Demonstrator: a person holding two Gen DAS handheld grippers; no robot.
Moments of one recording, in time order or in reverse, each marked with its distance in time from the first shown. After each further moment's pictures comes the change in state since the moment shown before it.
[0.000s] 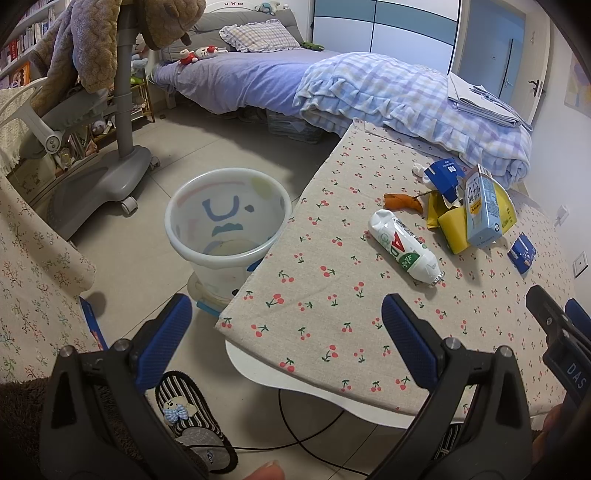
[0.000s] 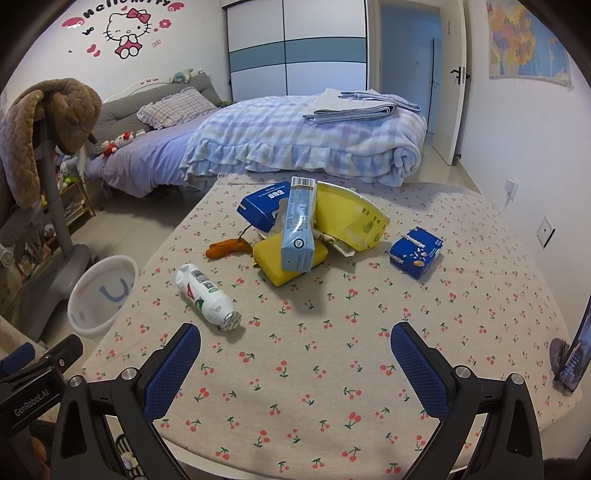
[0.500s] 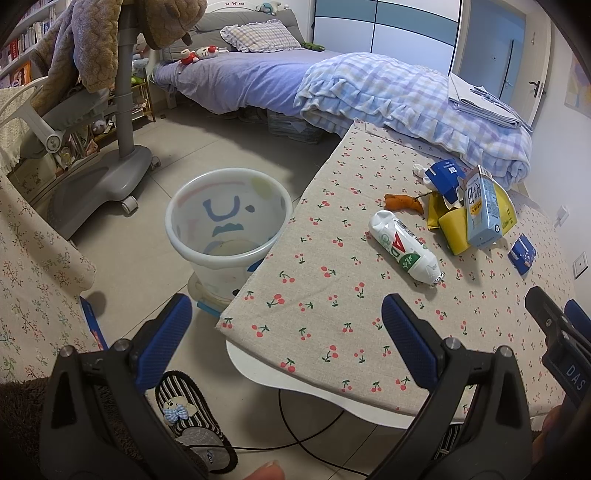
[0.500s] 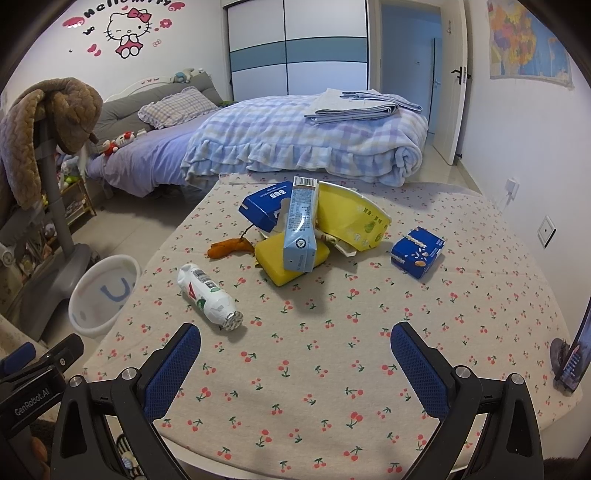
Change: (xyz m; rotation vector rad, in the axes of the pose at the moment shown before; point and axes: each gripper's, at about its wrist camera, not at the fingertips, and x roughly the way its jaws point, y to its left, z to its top) left arm -0.001 0.001 -0.001 0.005 -0.001 -0.002; right arm -0.001 -0.001 0.002 0.000 0.000 0.000
